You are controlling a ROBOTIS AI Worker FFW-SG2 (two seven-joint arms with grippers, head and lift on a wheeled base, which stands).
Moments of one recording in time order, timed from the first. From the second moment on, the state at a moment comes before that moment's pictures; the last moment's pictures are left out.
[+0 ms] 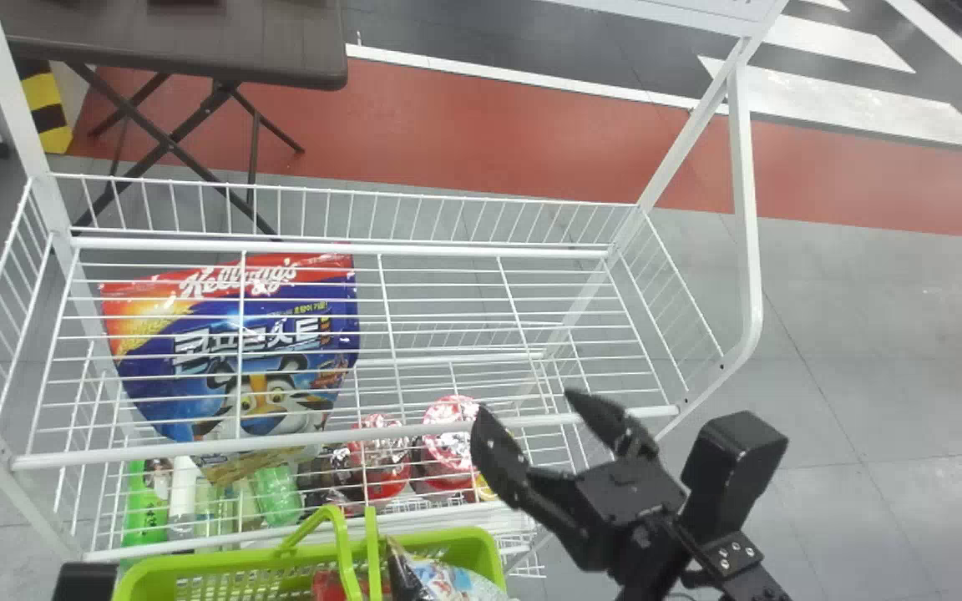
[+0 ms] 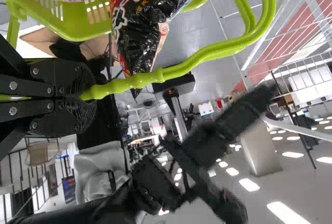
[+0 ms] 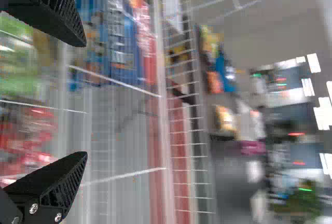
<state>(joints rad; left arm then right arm) 0.62 0.04 -0.11 -2.28 0.21 1.35 -1.09 0.81 -0.05 -0.07 -2.39 -0.15 0.29 0.24</state>
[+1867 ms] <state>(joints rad) 0.63 0.04 -0.11 -2.28 0.21 1.35 -1.09 0.84 -0.05 -0.04 -2.32 -0.11 -0.09 0.14</state>
